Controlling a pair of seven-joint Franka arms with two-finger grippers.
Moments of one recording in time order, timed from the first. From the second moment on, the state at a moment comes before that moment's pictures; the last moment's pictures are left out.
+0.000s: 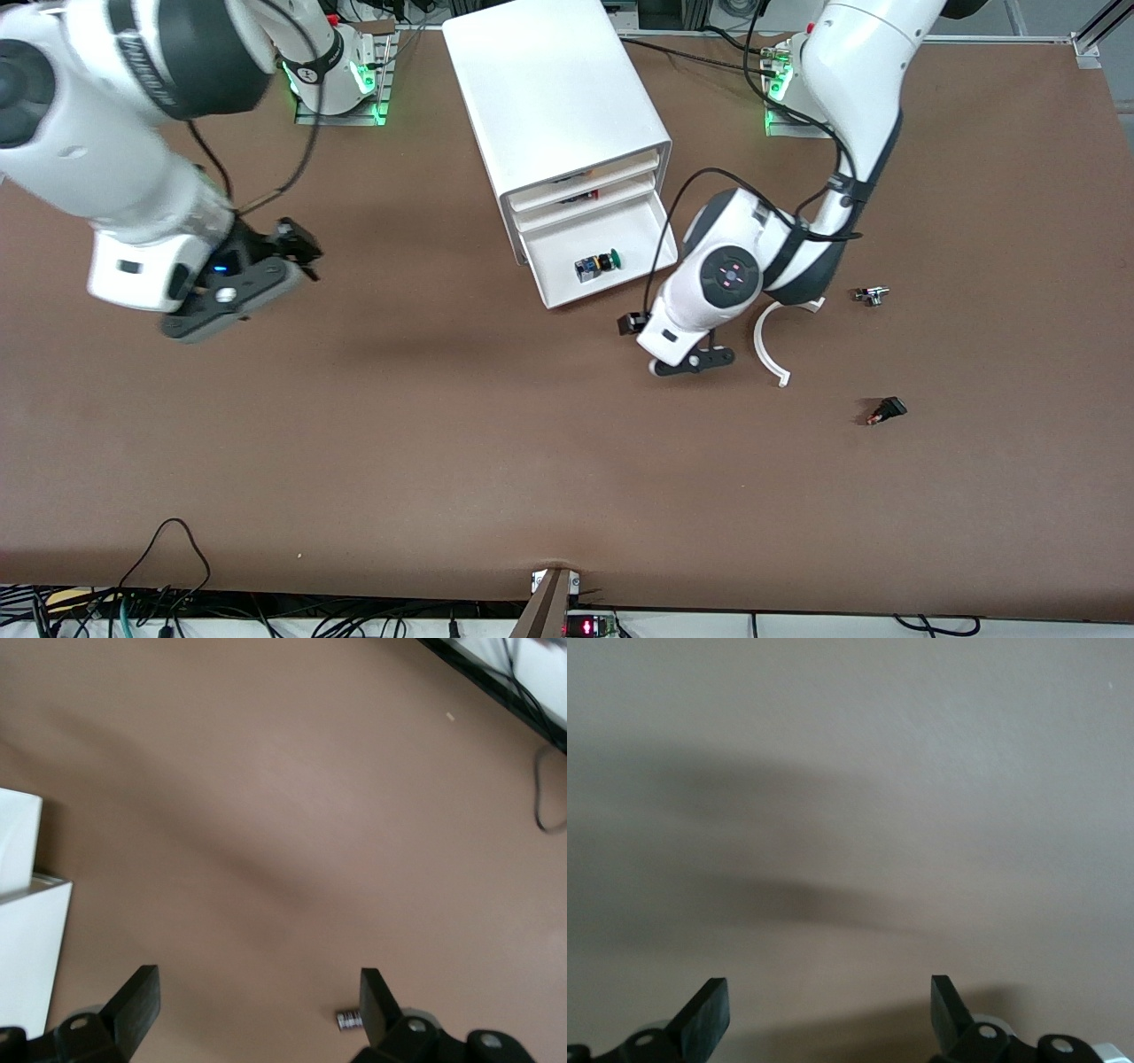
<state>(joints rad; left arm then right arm) -0.37 0.63 -0.21 -1.60 -0.08 2.16 -0.74 0.32 0.29 -0.09 -1.33 0.01 1.63 -0.31</state>
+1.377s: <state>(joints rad) -0.42 0.61 -0.33 -1.77 -0.13 2.21 -0.84 0.14 0.18 -0.20 -1.35 0.01 1.37 -0.37</state>
